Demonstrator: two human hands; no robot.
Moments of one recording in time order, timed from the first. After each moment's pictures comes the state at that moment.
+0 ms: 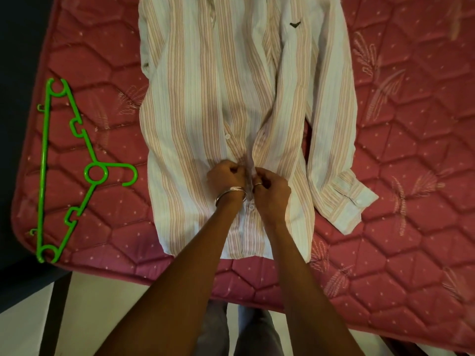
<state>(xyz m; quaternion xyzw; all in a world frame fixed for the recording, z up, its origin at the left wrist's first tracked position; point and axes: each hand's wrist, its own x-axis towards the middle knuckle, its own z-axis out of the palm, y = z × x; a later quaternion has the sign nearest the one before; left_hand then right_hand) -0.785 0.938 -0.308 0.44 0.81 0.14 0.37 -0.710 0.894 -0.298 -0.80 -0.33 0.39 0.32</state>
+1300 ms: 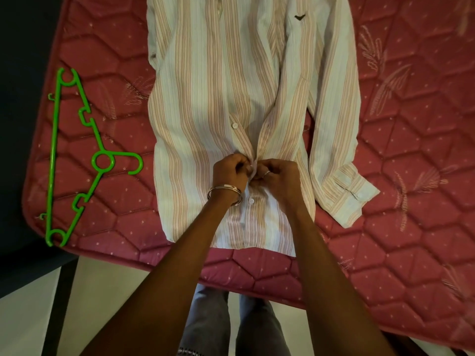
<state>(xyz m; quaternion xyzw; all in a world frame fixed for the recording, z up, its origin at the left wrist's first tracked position) -0.802 0.926 -0.296 0.56 0.68 0.19 0.44 -0.677 0.900 -0.288 -0.68 -0.34 0.56 0.34</state>
